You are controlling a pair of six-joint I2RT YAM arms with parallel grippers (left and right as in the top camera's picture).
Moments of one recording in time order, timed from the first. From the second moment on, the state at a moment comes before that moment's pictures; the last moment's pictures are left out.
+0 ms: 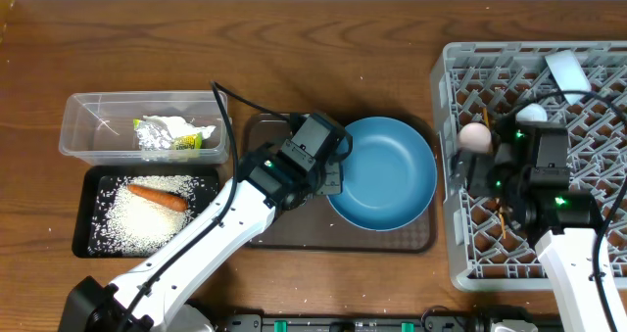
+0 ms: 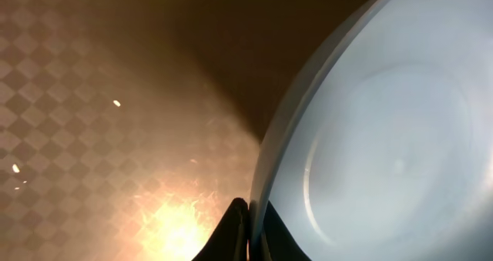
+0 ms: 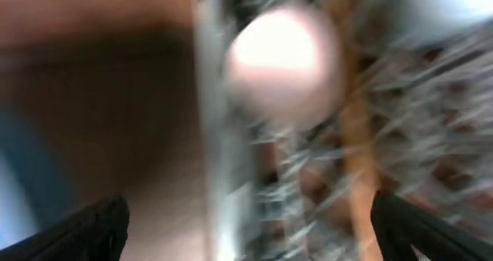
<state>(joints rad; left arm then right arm) -0.69 1.44 1.11 -0.76 0.01 -0.70 0.00 1.10 0.83 -0.74 -0.16 0.20</state>
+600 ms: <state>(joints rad) -0.68 1.44 1.11 -0.79 -0.02 -0.69 -0.01 1.10 0.83 -0.81 -0.48 0.25</state>
